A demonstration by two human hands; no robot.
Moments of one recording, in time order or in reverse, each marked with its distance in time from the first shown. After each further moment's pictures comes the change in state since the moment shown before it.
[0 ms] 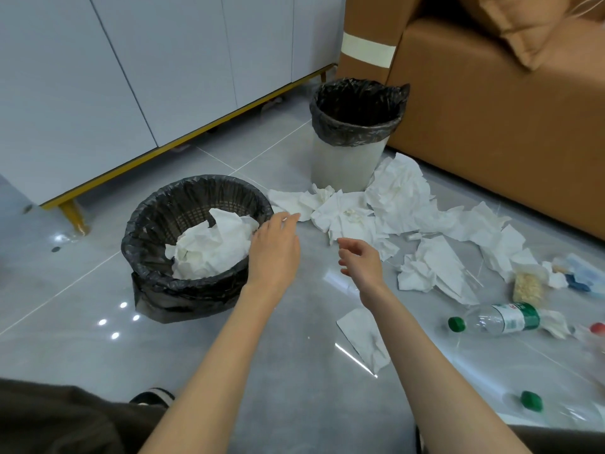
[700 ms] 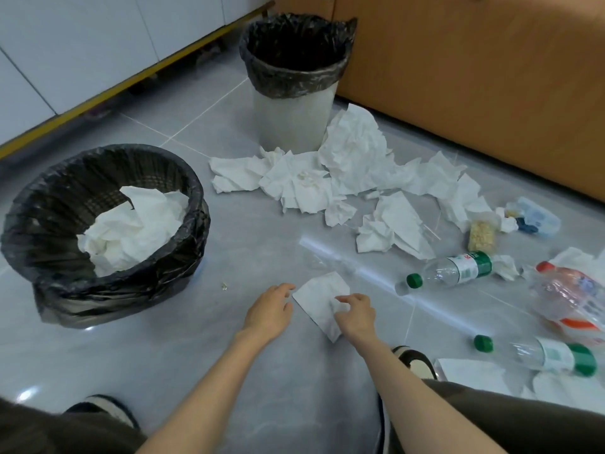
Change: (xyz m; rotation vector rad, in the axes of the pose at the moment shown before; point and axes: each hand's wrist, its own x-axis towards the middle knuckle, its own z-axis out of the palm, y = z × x) left_hand -0.087 0.013 0.143 -0.232 -0.724 -0.154; right_hand -0.021 0.169 -0.081 -0.587 0.011 0.291
